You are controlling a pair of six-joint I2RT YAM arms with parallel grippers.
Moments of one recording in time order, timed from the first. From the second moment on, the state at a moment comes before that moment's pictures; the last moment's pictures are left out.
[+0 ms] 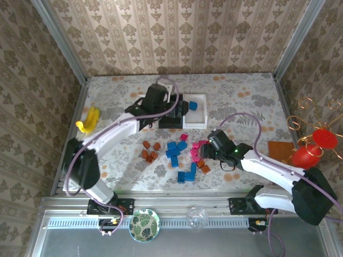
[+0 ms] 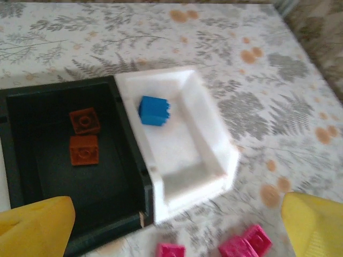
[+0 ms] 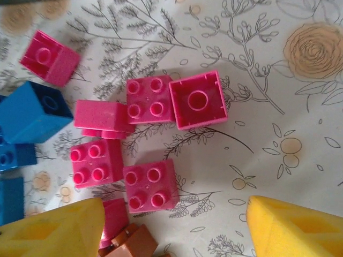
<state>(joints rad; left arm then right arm) -0.71 1.57 1.27 -0.28 0.06 -0.39 0.65 1.18 0.61 -0.43 0.17 0.67</state>
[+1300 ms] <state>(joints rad) -0.87 0.83 0.55 -0.34 -0.18 -0.53 0.32 1.43 0.69 -0.36 0.12 0.63</state>
